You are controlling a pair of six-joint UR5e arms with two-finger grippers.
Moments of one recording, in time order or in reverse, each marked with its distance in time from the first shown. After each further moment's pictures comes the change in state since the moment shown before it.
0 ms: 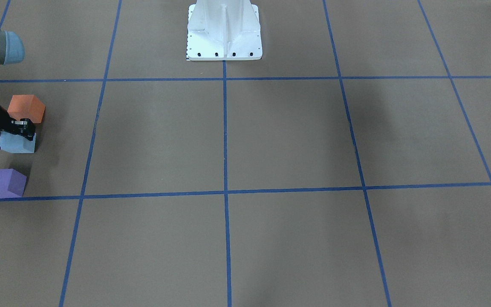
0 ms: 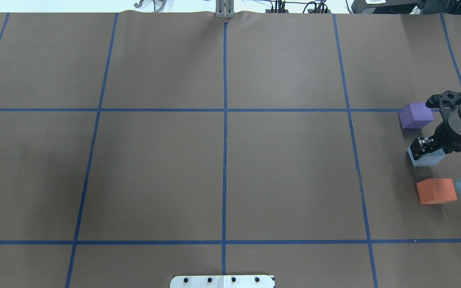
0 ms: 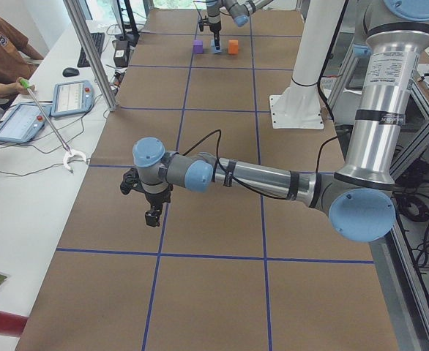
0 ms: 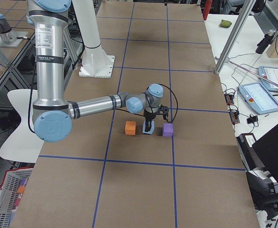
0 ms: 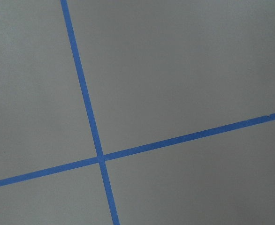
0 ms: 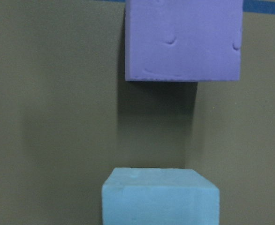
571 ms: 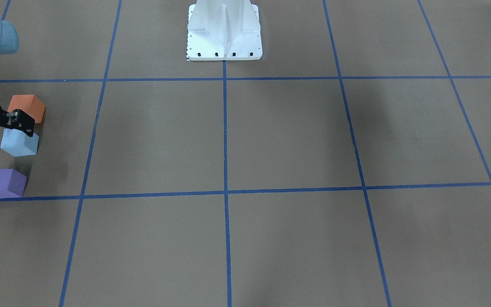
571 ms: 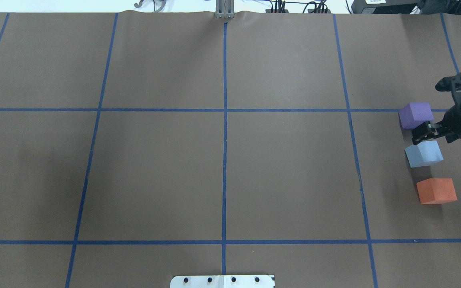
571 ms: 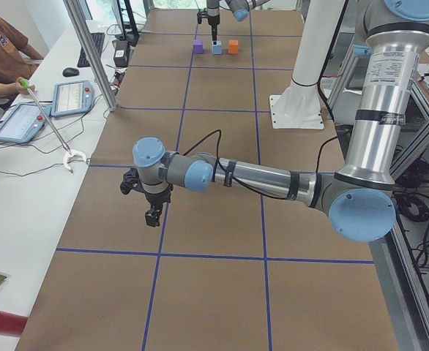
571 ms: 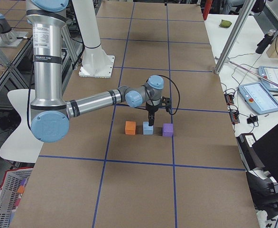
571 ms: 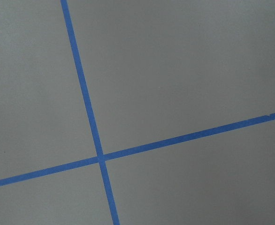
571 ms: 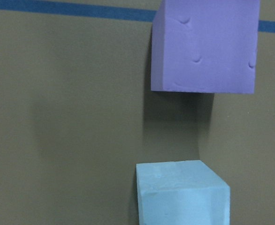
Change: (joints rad) left arm 0.000 -0.001 0.000 0.000 0.001 0.001; right arm 0.088 -0.005 0.128 -0.038 0.023 -0.016
